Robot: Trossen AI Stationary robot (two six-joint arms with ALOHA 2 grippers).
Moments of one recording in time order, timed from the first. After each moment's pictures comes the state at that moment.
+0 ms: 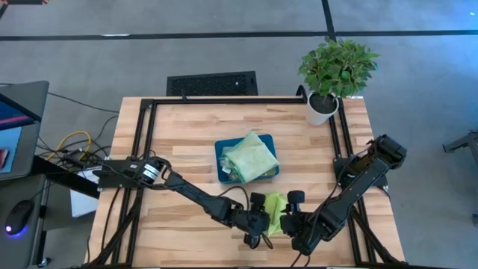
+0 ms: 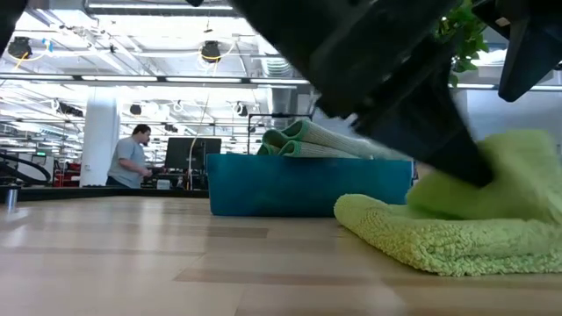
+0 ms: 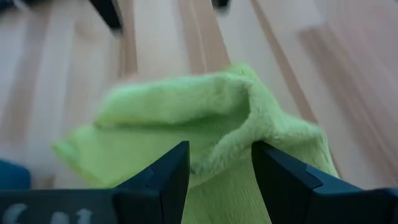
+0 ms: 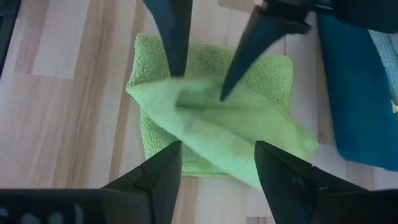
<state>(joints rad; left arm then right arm) -0.43 2.26 1.64 -0.16 -0.35 -0.01 0.81 1.71 1.19 -0.77 0.47 0.55</state>
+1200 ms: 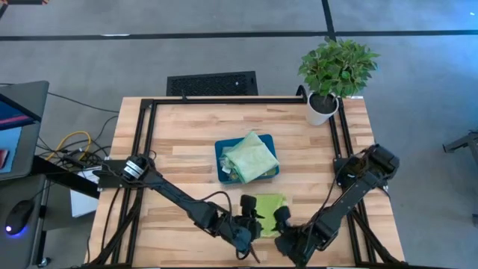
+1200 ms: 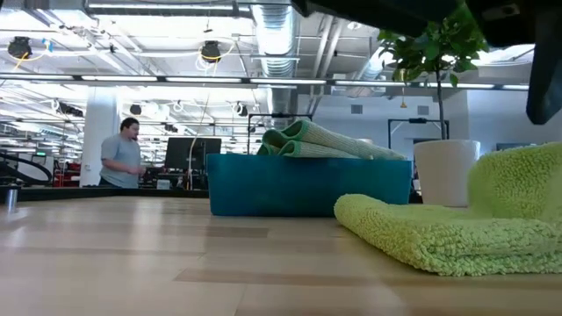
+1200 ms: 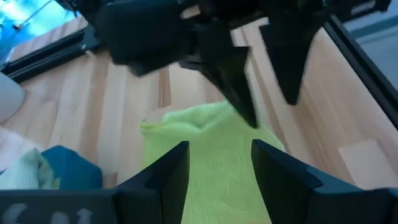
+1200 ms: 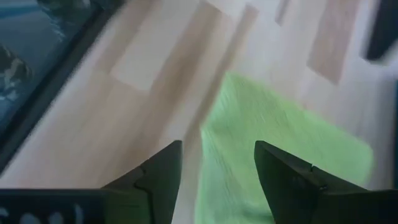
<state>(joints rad) -0.53 2.10 1.64 -0.26 -0.52 -0.02 0.84 1.83 1.19 -0.50 0.40 0.19</state>
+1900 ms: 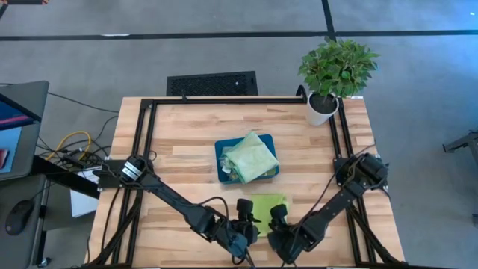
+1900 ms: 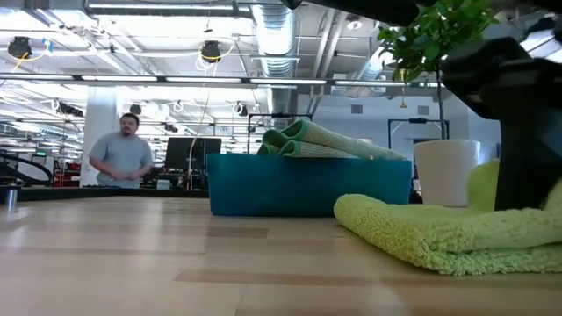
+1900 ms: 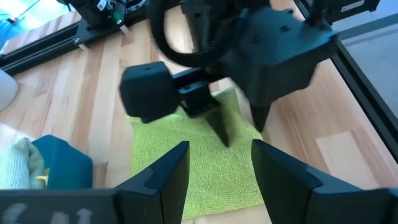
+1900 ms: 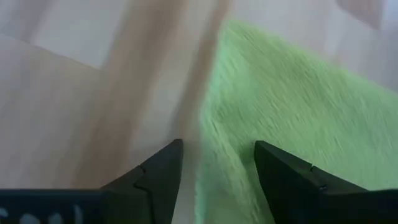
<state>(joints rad) -0.57 2.09 1.64 -0.30 -0.54 -0.08 0.78 2.01 1.20 -0.49 0.40 0.28</state>
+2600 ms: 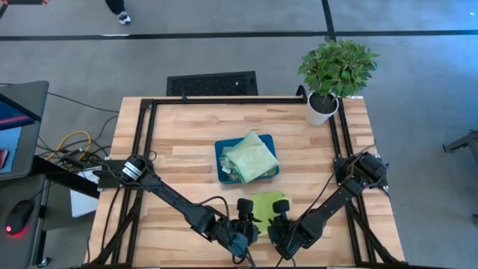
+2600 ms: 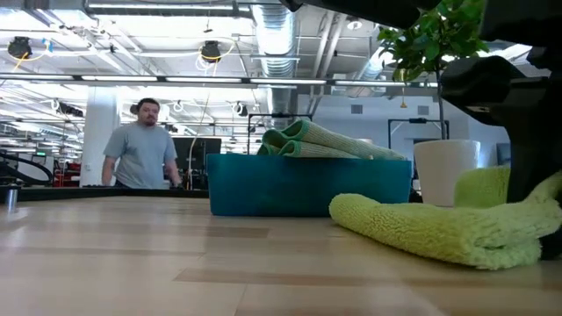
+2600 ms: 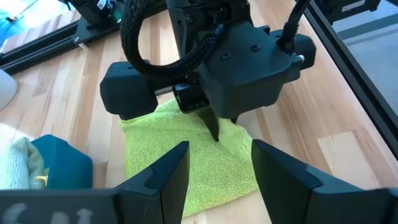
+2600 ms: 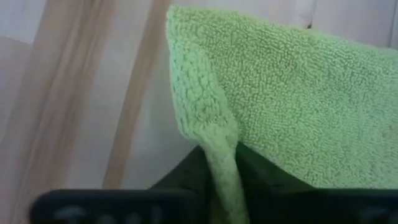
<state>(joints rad) -0.57 2.09 1.64 -0.30 -0.54 -0.08 0.74 2.01 1.19 -0.58 0.41 0.38</state>
